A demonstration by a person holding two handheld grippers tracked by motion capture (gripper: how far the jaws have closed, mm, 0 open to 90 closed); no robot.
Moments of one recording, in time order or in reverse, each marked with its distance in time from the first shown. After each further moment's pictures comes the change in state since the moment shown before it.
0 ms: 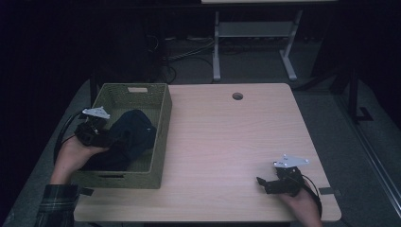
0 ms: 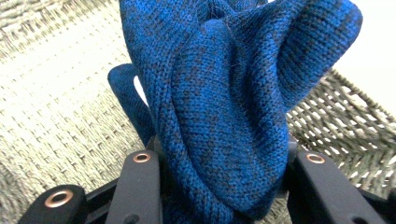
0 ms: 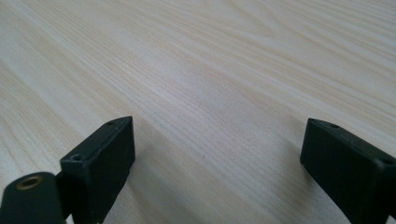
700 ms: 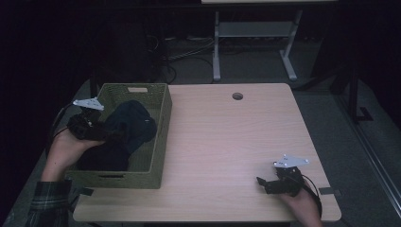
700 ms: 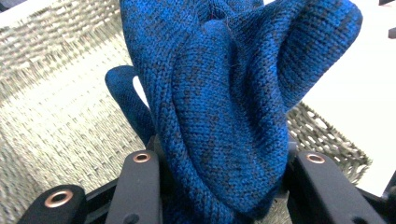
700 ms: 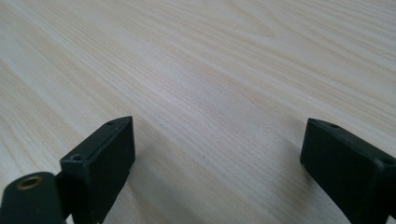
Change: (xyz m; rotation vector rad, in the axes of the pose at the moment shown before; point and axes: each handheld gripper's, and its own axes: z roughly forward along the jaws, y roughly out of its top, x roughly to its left) left arm -0.011 0.022 -0.030 -0.046 0.016 0.012; right arm 0.000 0.000 0.000 0.000 -0.003 -0.002
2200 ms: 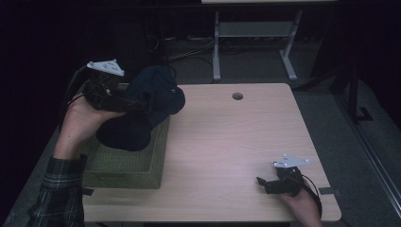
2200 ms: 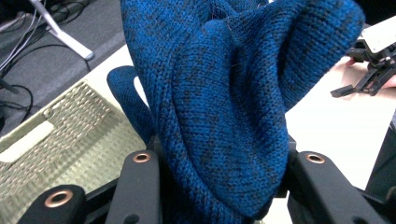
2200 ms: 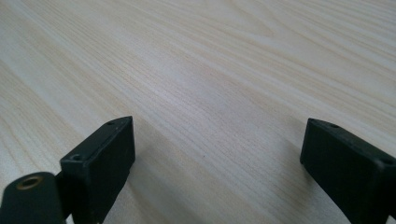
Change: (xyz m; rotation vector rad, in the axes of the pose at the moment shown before) left arm -0.059 0.108 -0.028 -0.113 -0.022 0.153; right arm 0.000 0.000 0.000 0.000 0.001 0.000
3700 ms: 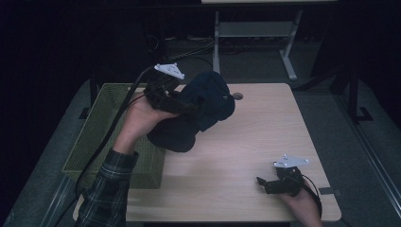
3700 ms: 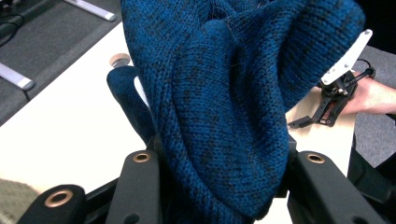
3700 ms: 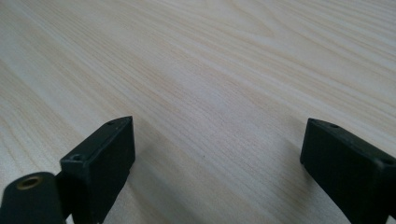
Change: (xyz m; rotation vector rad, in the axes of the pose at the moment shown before) left arm -0.053 0.054 0.094 -0.020 -0.169 0.077; right arm 0.000 0.000 0.000 0.001 0.001 0.004
